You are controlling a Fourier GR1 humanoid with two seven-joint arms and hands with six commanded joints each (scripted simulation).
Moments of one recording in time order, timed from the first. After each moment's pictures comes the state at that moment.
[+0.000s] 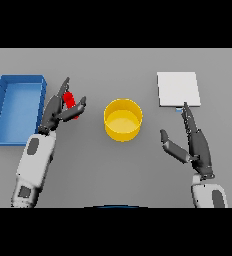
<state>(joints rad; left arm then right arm) -0.44 0.05 0.03 -1.04 -0.14 0.00 -0.02 0.11 -0.06 0.12 -1.73 0.19 -0.02 -0.08</state>
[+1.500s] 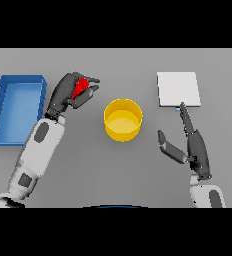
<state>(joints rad) -0.58 0.13 -0.17 -1.13 -0.31 0.09 -0.01 0.11 -0.06 0.14 -1.73 0.26 -0.05 -0.10</state>
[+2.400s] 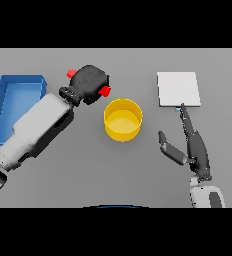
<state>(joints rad) -0.92 0.33 -0.68 -0.97 -0.78 -0.10 0.04 0.13 -0.05 0.15 -1.74 0.25 -0.04 -0.10</state>
